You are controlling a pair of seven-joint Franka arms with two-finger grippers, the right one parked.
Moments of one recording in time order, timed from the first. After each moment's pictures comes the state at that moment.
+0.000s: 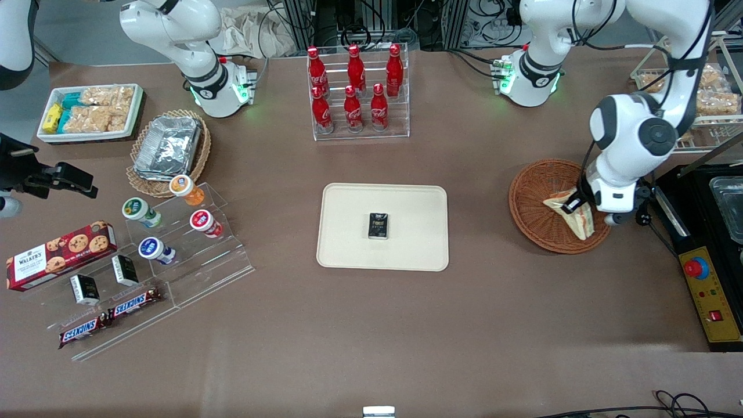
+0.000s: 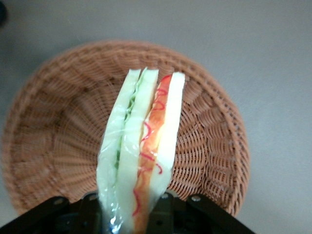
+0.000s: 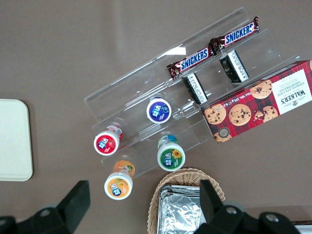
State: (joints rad) arm -0.07 0.01 0.08 -2.41 0.00 2.40 -0.68
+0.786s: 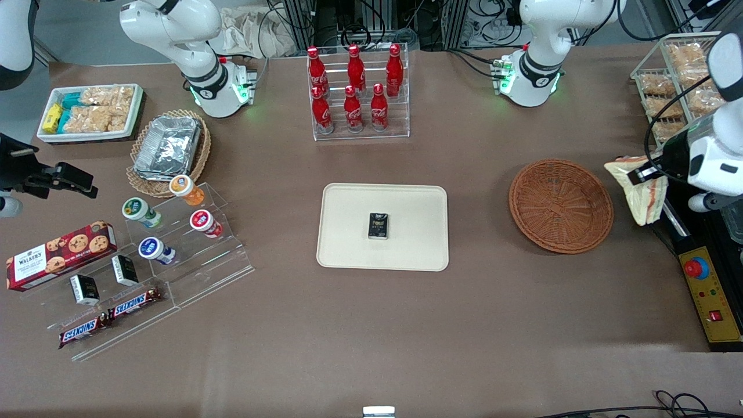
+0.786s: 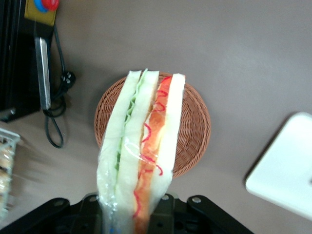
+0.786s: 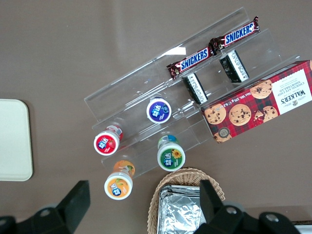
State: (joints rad) arm -0.06 -0.02 0.08 -1.75 0.01 1.59 -0.29
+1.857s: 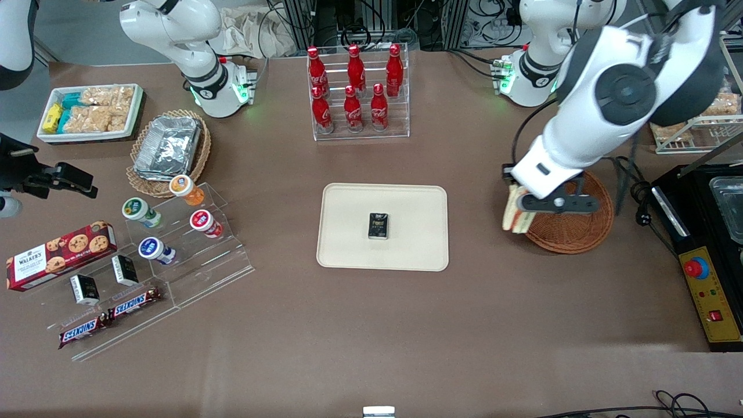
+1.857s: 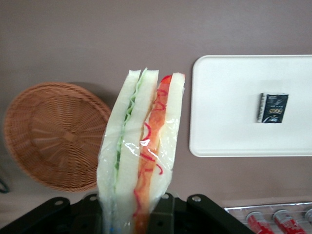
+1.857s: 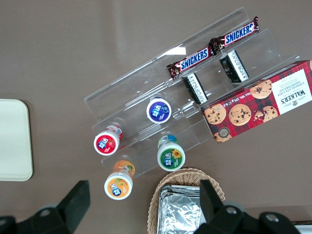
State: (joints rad) arm -0.11 0.15 -0.31 -1.66 0.01 1.67 -0.36
